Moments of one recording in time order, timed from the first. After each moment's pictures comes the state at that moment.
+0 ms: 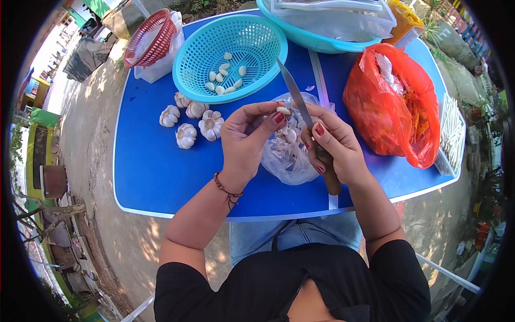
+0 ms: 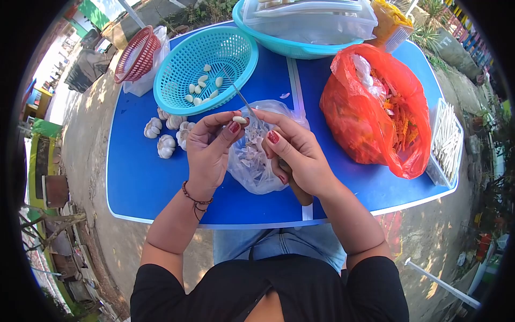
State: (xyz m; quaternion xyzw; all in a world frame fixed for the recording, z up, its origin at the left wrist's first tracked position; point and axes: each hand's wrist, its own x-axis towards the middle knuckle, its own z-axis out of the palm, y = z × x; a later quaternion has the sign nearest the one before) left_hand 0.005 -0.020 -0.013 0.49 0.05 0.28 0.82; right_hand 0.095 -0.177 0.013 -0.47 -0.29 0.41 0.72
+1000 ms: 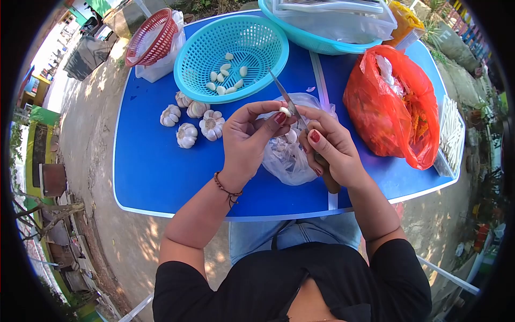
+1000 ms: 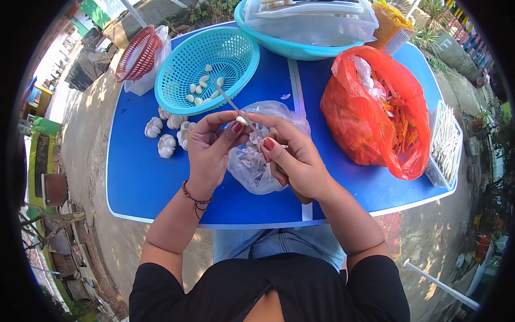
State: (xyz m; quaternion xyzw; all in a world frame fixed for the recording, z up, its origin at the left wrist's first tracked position) left_hand 0.004 -0.019 -0.006 0.50 0.05 0.25 0.83; right_hand 0.090 -0.176 0.015 -0.50 -0.33 0.39 0.70
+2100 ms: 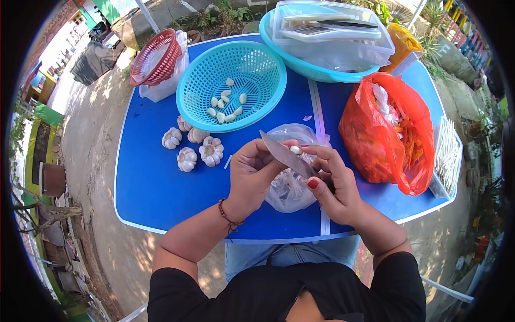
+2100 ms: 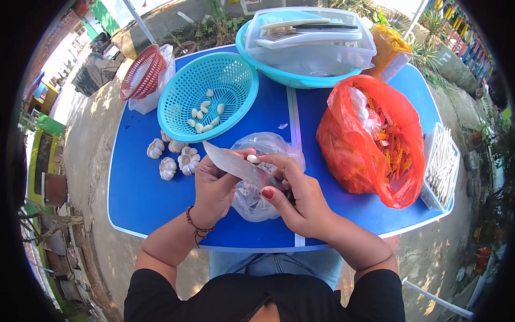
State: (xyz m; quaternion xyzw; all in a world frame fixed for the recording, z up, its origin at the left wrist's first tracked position) left_hand 0.008 -0.032 -0.005 0.48 0.03 0.23 0.84; right_hand 0.100 -0.195 0.027 -0.65 -0.47 0.21 0.57
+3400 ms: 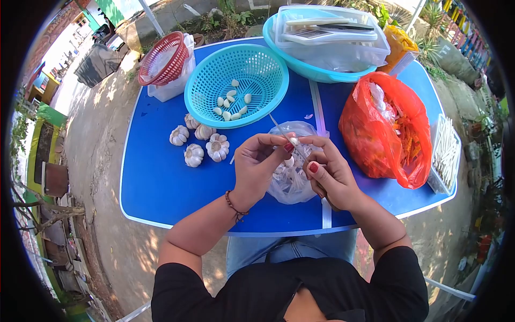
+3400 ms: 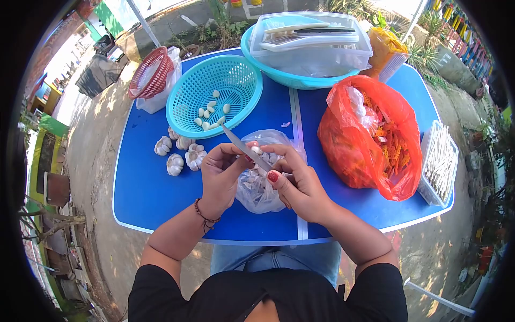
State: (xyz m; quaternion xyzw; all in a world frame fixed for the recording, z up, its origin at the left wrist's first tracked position) left_hand 0.008 -0.030 -0.010 0.52 0.06 0.26 0.81; right_hand 0.097 -0.193 0.025 -0.55 -0.35 0.39 0.65
